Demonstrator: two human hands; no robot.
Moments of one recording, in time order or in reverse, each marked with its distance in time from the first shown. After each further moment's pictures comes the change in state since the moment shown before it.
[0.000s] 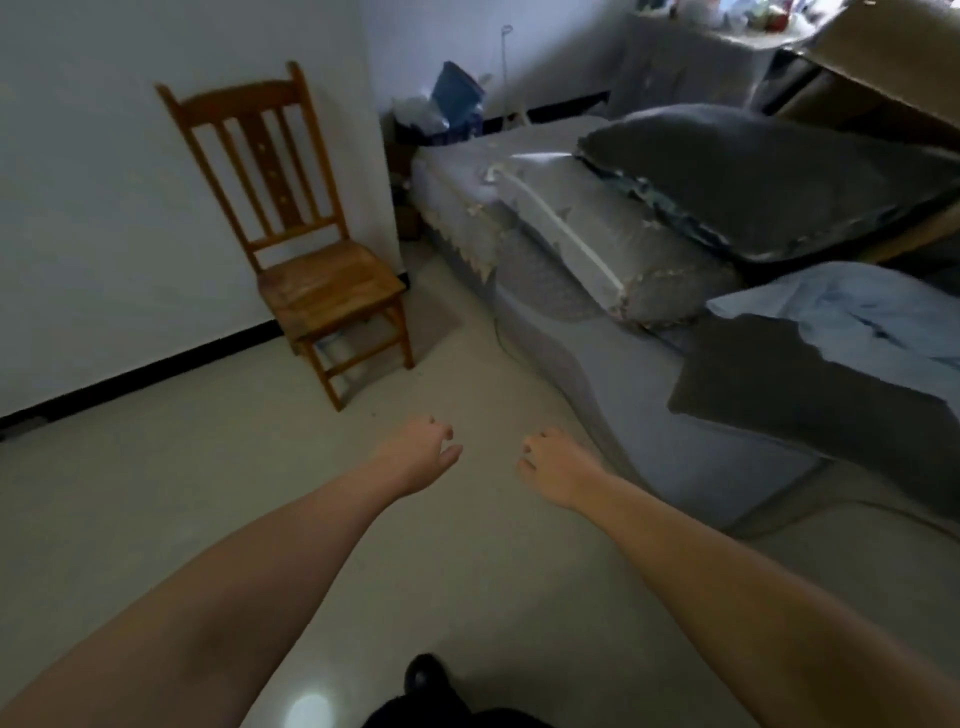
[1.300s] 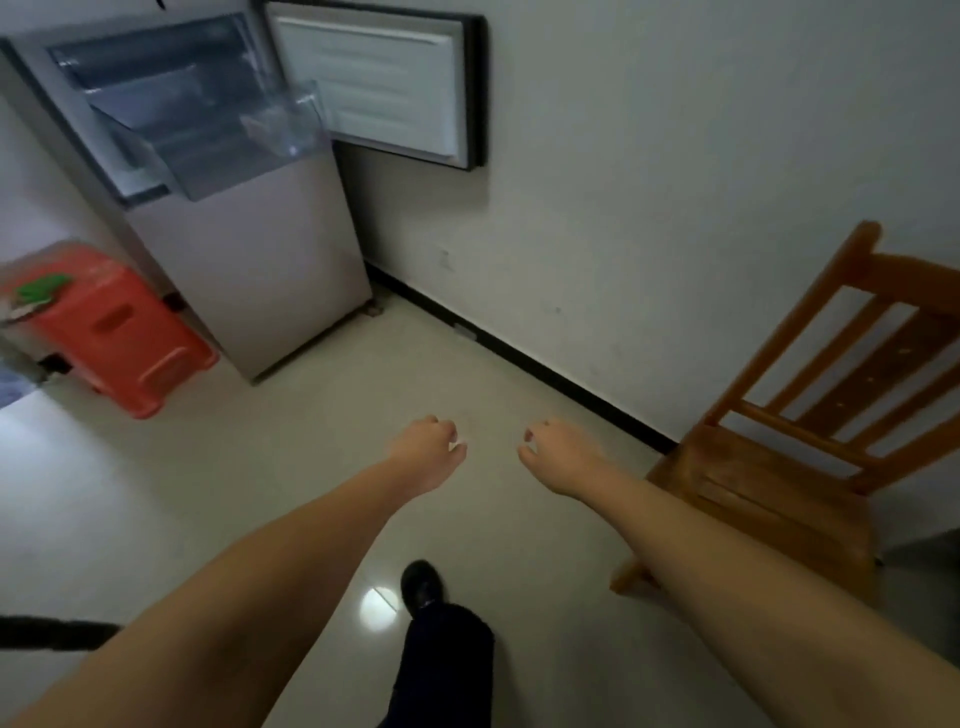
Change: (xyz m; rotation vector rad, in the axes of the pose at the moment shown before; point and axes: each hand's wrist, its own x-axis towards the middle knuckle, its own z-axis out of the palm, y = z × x) left_hand 0.039 -0.541 -0.129 -0.531 0.281 -1.224; right_hand 0.435 -0.615 -0.058 -0.463 -0.245 -1.096
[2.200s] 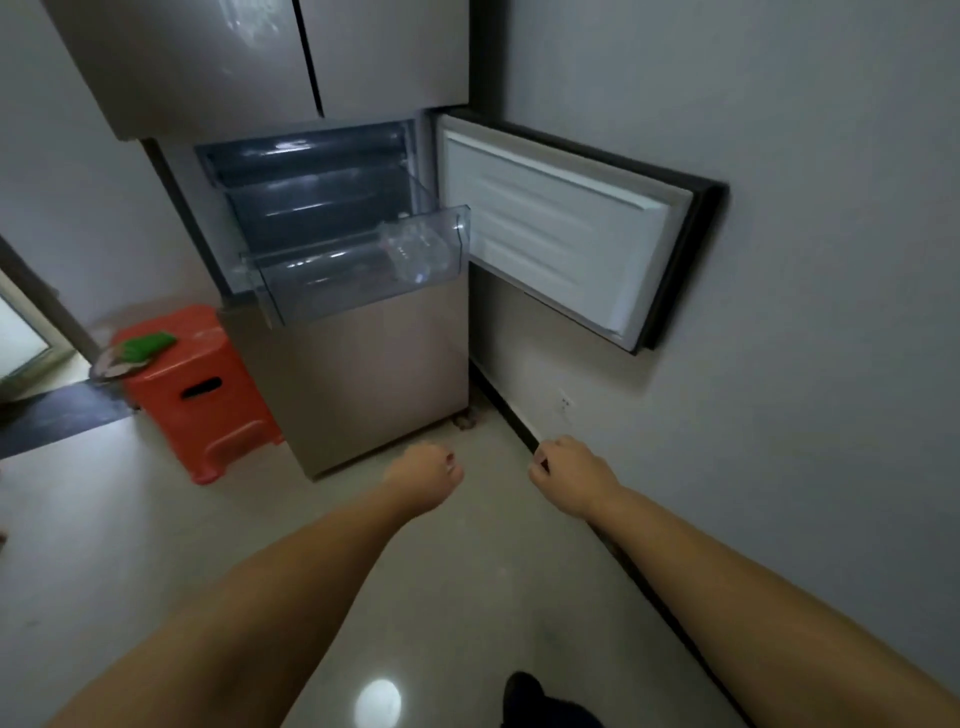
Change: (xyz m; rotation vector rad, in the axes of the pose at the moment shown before) left_hand 0.379 -0.192 -0.229 -0.172 0.142 -0.281; right_hand 0.489 -0.141 -0.181 -0.104 -0.024 -0.293
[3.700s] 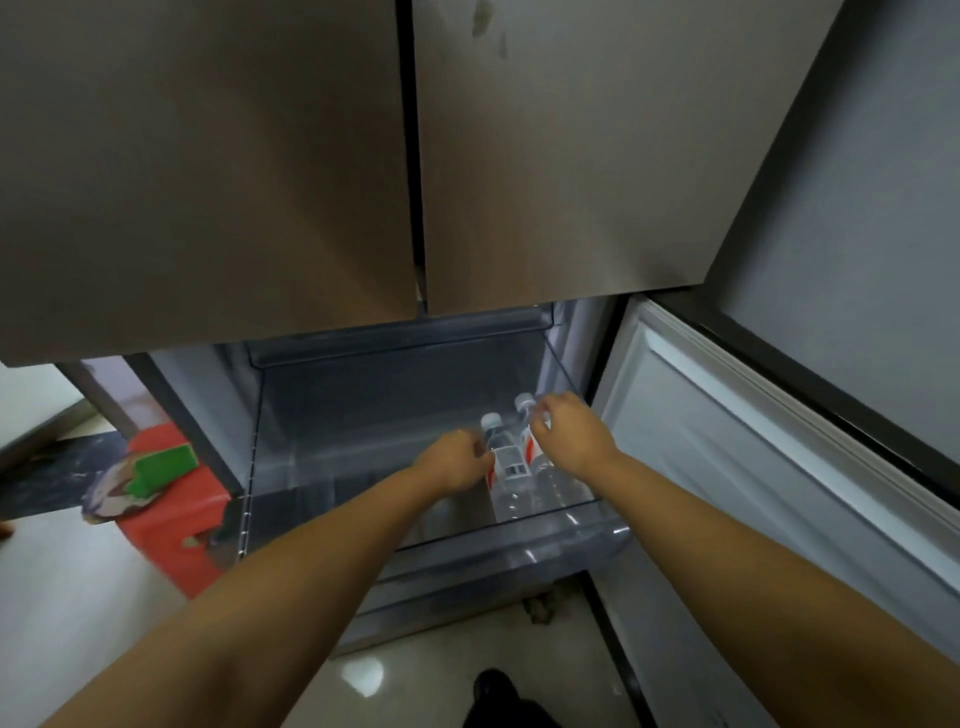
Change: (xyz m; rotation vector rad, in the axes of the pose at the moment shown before) left_hand 0.482 -0.181 -0.294 -0.390 0.097 -0.219; right_hand 0.597 -0.205 -0.207 0.140 0.136 -0.277
